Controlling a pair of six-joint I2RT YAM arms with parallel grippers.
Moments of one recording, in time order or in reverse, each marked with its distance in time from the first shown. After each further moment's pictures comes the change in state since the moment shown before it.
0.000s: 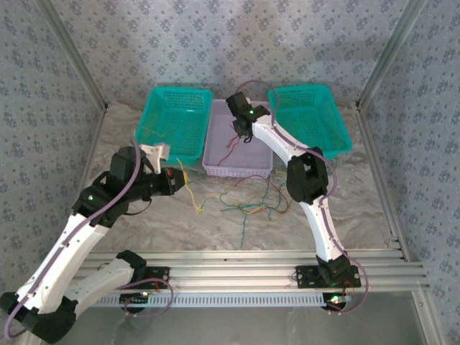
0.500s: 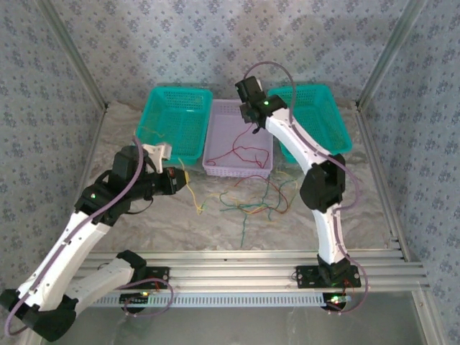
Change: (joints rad) left arm -0.007 0.016 0.000 0.004 -0.007 -0.005; right arm 0.002 -0.247 -0.065 -0.021 0.017 -0.005
